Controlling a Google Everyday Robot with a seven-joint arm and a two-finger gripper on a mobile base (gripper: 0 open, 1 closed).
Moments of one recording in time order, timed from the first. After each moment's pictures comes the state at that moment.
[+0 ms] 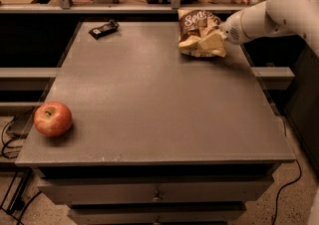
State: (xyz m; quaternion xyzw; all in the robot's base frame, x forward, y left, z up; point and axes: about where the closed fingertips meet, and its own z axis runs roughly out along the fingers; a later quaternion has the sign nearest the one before) arm 0.760 -0.164 0.882 -0.38 0.81 0.10 0.44
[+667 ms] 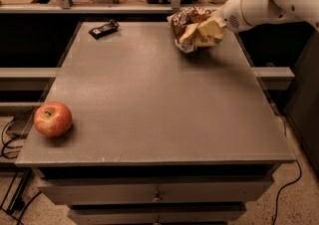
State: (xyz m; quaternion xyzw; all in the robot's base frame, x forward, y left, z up) arm 0.736 -0.139 0.939 -0.42 0.77 0.07 0.47
